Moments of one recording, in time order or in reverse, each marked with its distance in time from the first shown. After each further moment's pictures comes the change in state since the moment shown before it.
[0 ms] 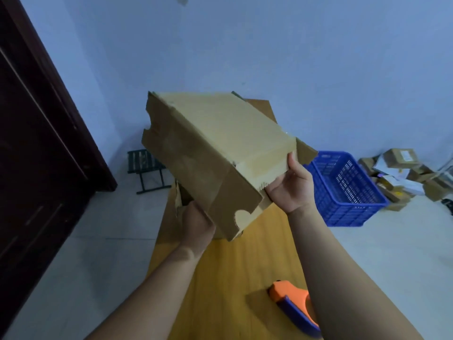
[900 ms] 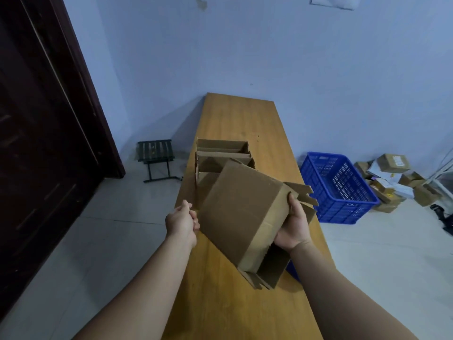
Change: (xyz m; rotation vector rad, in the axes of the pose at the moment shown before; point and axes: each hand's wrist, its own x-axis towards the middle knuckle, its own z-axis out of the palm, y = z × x) left_hand -0.077 -0.069 -0.061 -0.582 0.345 -0.508; right_hand -0.149 0.091 -0.008 -0.079 0.245 0.220
